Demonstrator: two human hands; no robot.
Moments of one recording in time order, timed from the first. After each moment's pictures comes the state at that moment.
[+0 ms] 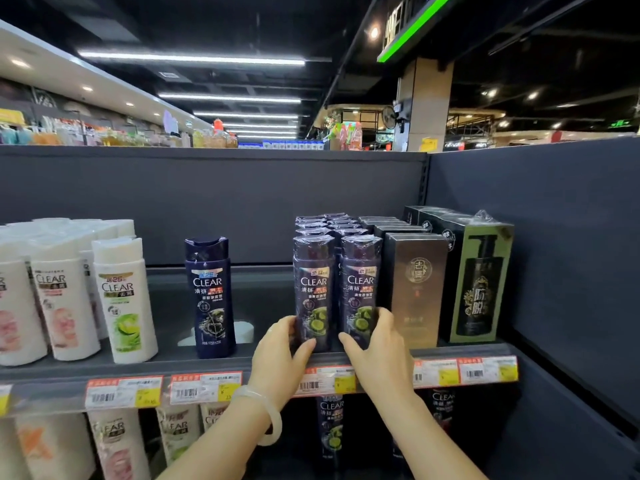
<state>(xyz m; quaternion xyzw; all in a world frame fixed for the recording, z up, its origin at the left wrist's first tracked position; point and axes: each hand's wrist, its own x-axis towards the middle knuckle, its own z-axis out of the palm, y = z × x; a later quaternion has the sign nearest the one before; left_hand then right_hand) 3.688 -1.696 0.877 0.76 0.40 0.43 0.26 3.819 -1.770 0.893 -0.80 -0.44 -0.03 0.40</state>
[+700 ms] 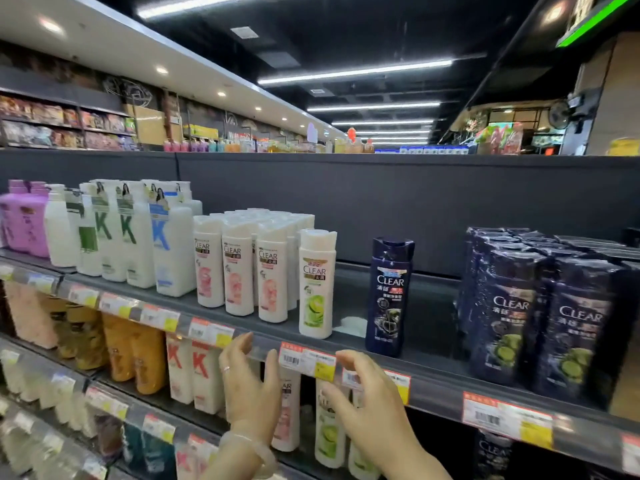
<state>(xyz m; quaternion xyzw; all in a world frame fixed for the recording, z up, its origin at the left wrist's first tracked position) 3.467 -1.693 0.843 0.48 0.58 0.64 0.13 3.626 -1.736 0.869 -0.52 -0.73 0.14 0.42</state>
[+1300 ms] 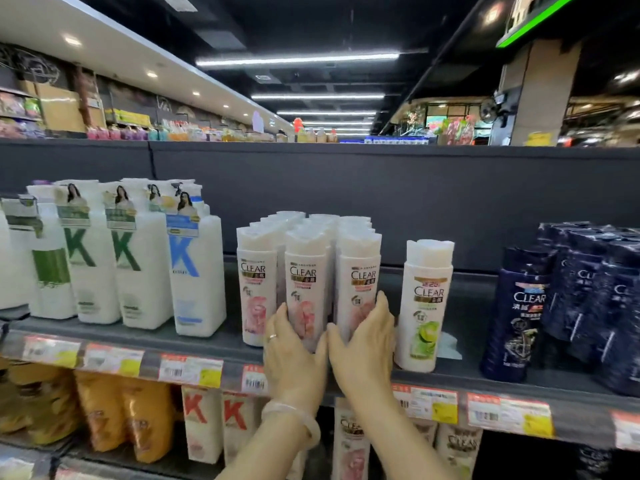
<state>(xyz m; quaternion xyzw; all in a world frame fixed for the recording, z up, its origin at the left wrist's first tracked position) 3.372 -1.576 0.876 0.60 0.55 0.56 0.15 3.449 -1.603 0.899 -0.69 -0.51 0.03 0.51</state>
